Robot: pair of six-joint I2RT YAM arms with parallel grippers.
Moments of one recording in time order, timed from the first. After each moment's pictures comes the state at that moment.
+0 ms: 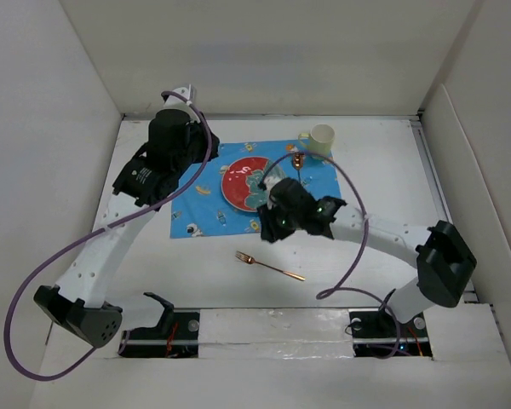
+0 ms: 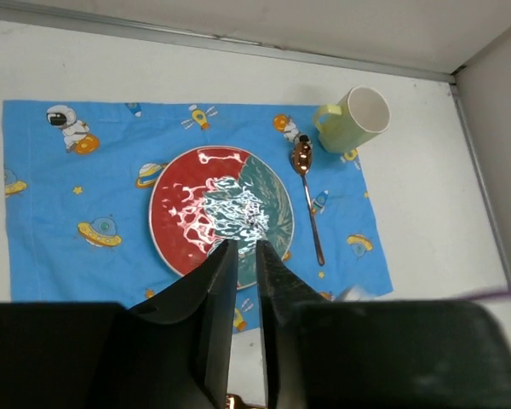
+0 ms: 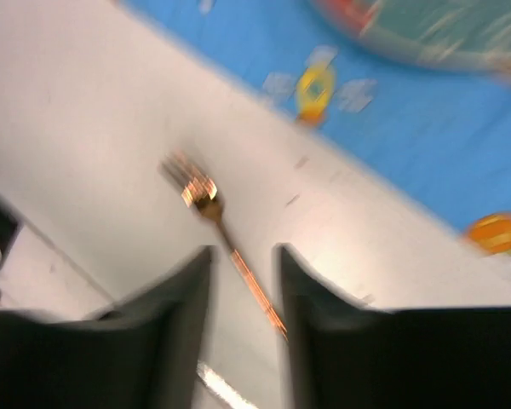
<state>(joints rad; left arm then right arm) -0.49 1.24 1.48 -0.61 -0.17 -0.47 0.83 1.54 1.14 -0.40 -0.05 0.34</state>
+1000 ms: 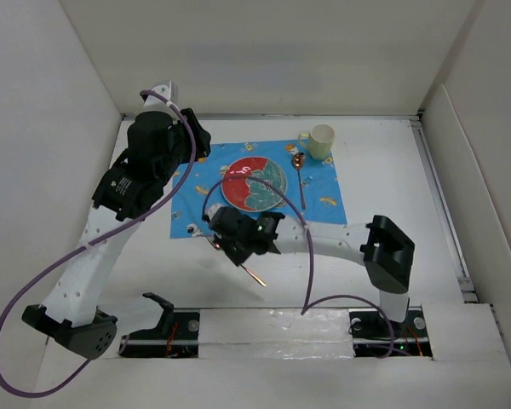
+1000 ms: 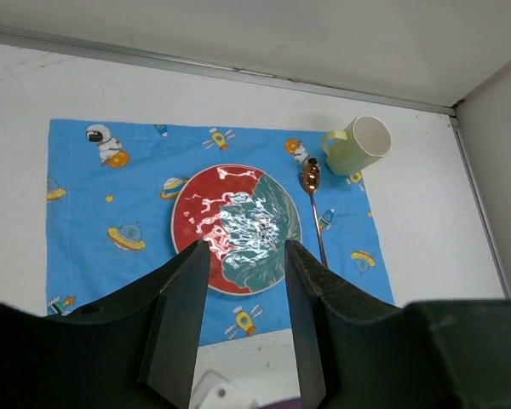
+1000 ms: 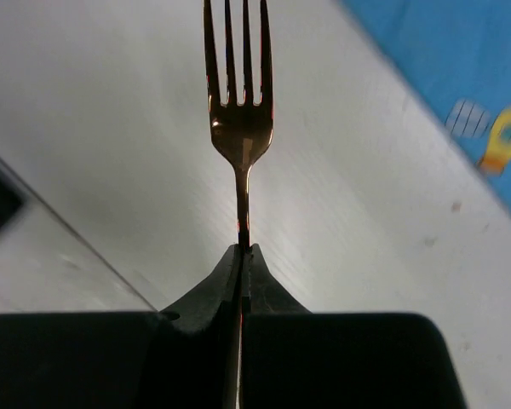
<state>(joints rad) -0.49 1.17 1.55 -0.68 -0.24 -0.45 1.20 1.88 1.44 -0.60 0.13 0.31</state>
